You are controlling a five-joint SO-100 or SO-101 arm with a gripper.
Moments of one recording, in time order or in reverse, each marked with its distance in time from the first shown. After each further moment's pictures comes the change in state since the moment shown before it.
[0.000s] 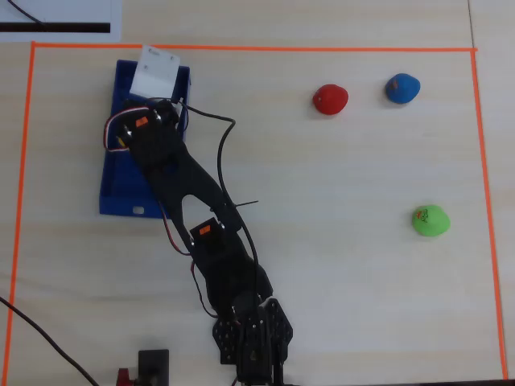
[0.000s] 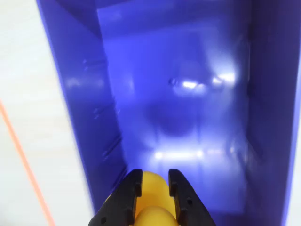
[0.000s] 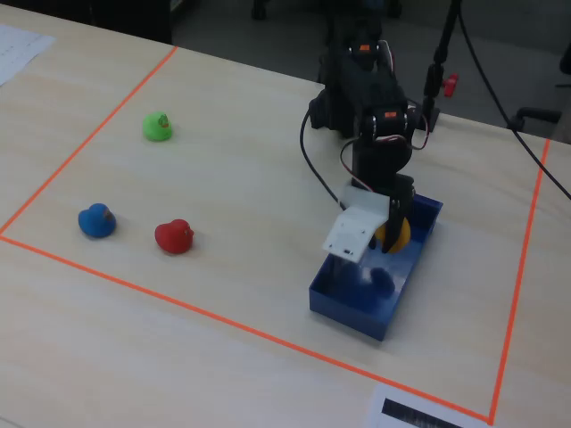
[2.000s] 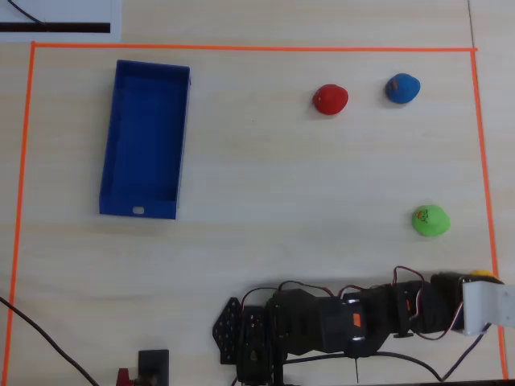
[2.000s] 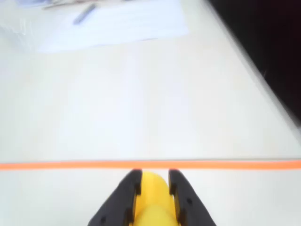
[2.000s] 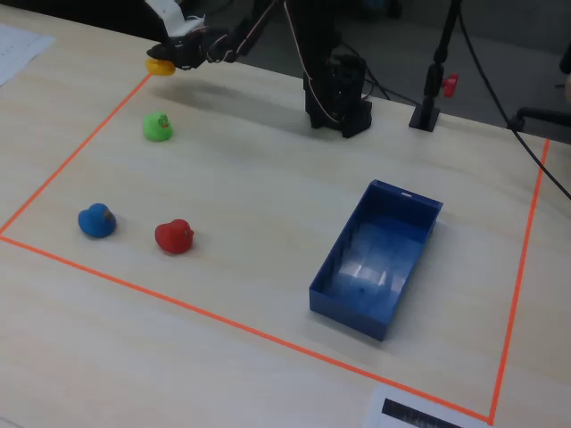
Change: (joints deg) arm 111.5 18.8 67.9 -102.9 -31.0
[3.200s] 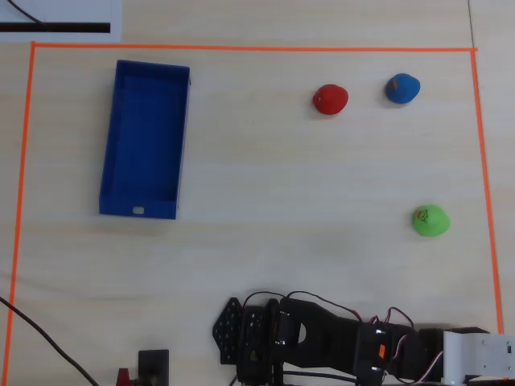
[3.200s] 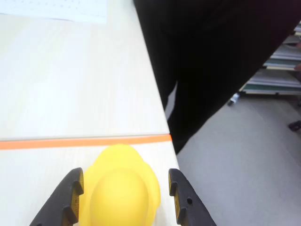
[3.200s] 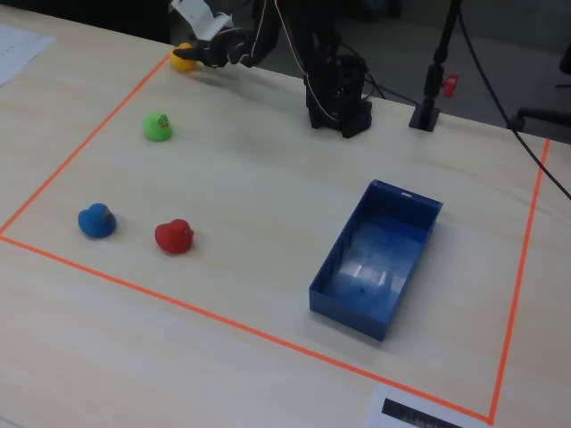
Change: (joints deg) arm 18.4 -18.4 1.5 -24.4 -22.1
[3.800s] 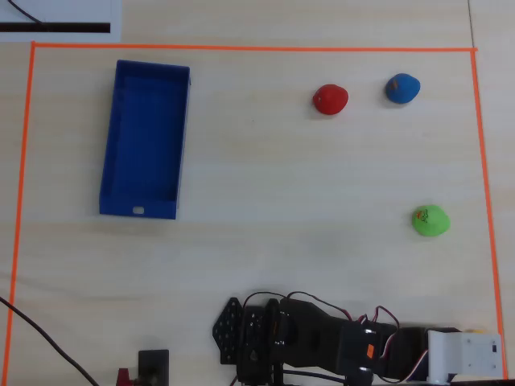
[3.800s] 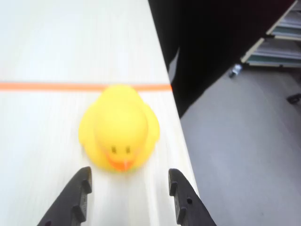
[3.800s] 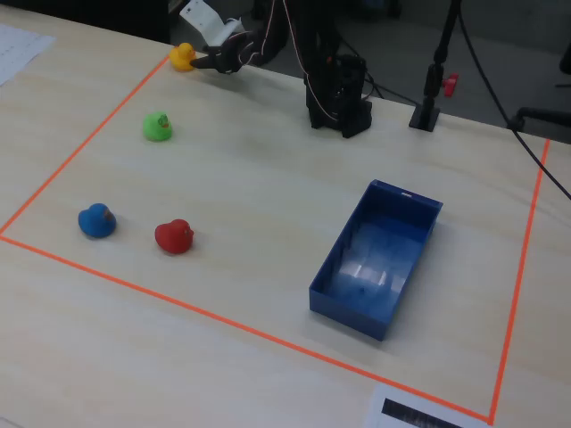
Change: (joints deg) arm 0.7 8.1 10.9 6.2 -0.7
